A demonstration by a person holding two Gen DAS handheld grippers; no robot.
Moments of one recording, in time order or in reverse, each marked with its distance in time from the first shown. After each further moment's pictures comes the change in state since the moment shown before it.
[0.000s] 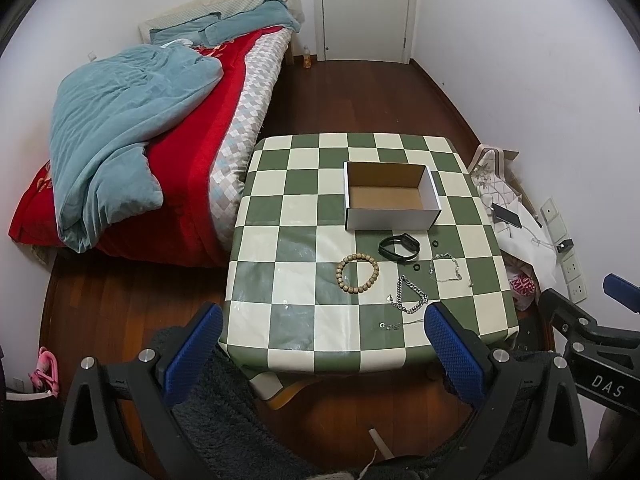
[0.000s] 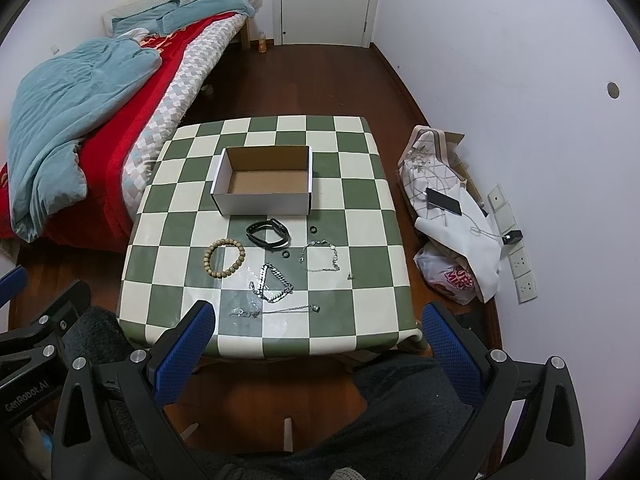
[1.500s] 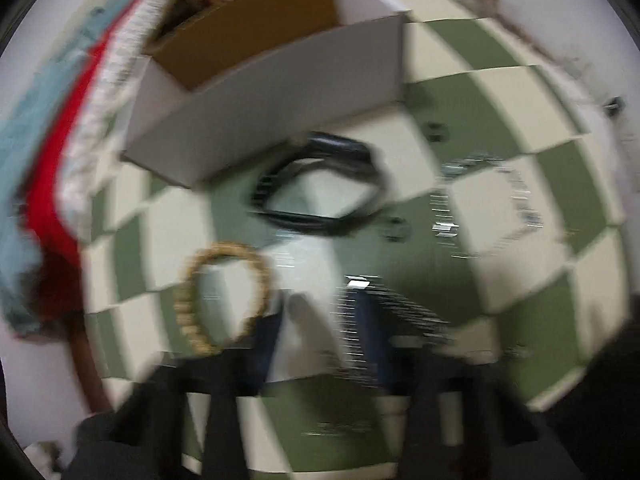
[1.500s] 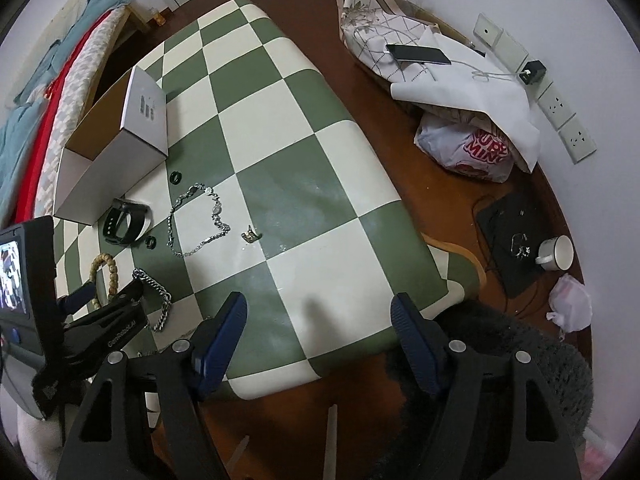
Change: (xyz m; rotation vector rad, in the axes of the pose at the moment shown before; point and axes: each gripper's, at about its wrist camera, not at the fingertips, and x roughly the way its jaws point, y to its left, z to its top) left arm 0.301 -0.151 -0.020 0.360 0.307 0.004; right arm 0.266 -0.130 -0.055 0.434 0.296 0.104
